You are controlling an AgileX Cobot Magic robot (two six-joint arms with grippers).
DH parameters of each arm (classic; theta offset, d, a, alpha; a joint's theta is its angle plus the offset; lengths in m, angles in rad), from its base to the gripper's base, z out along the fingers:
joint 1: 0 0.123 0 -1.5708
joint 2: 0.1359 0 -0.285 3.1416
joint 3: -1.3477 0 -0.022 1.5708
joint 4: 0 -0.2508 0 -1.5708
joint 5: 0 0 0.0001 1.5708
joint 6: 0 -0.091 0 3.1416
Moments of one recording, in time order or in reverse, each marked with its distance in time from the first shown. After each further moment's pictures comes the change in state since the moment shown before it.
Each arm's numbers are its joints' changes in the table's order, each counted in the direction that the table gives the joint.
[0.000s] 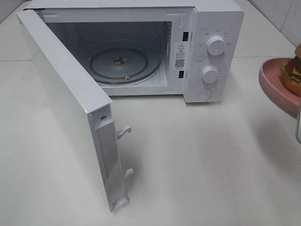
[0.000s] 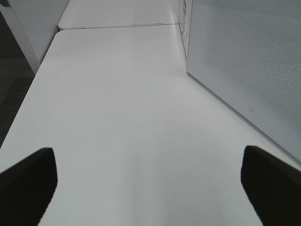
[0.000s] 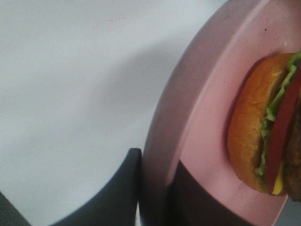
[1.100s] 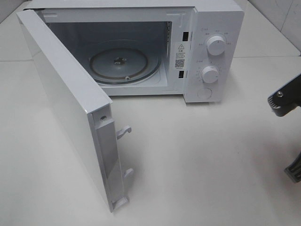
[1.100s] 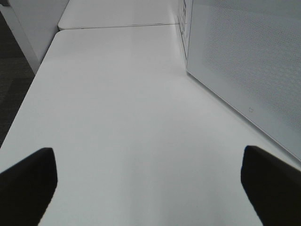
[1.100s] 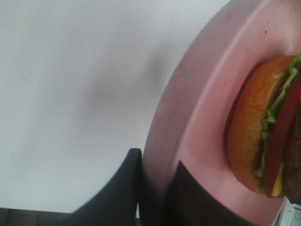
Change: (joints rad) left arm 0.000 0.000 0.000 0.000 0.000 0.000; right arm 0.000 0.265 0.006 0.044 -0.076 -0.849
